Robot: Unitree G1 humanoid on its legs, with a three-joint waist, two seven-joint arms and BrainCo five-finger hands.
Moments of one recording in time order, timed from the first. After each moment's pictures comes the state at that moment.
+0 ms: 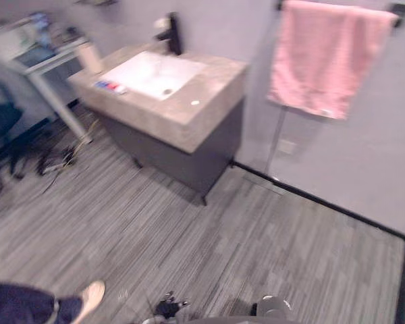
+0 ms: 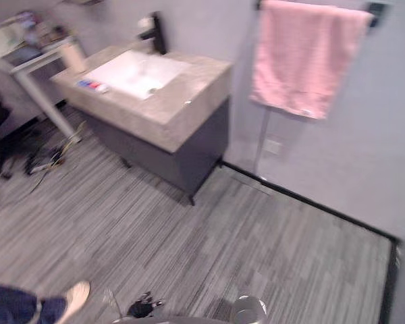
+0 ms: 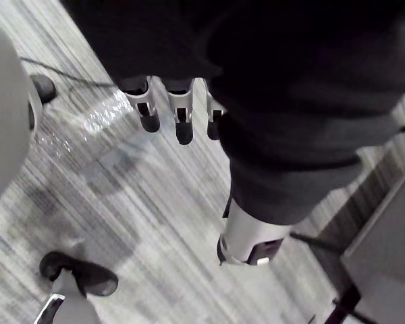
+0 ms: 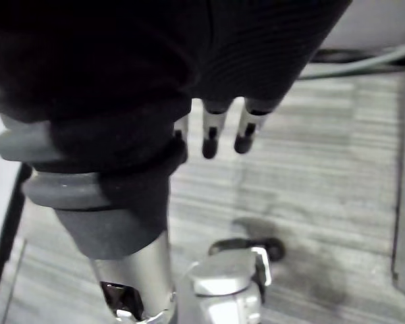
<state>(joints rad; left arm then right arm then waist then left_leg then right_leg) 0.12 0.01 0.01 1.05 -0.22 -0.06 -0.01 0.28 -0.15 -0.35 1.04 0.15 -0.06 0.02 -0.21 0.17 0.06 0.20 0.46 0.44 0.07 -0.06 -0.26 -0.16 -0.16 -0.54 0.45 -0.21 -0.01</state>
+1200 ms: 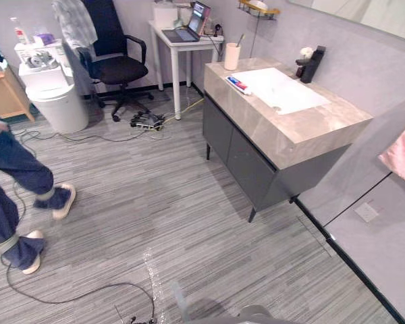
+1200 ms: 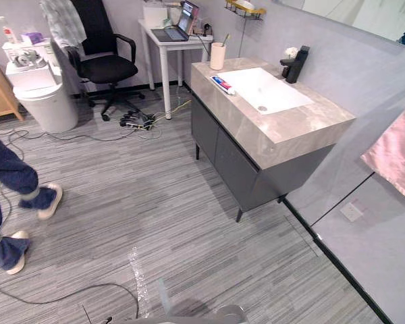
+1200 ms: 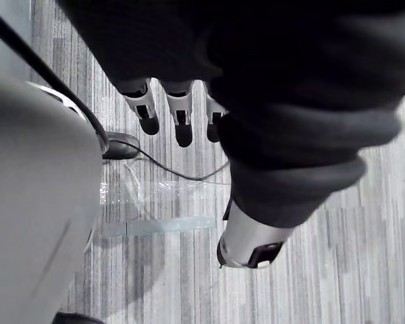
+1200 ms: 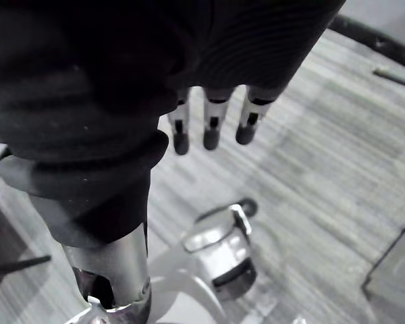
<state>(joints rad) 0.14 0.08 0.28 1.18 -0.14 -0.06 0.07 0.22 -0.03 -0.29 1.20 0.15 -0.04 -0.02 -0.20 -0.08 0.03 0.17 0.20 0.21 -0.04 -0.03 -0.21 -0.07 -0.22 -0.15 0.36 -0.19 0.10</state>
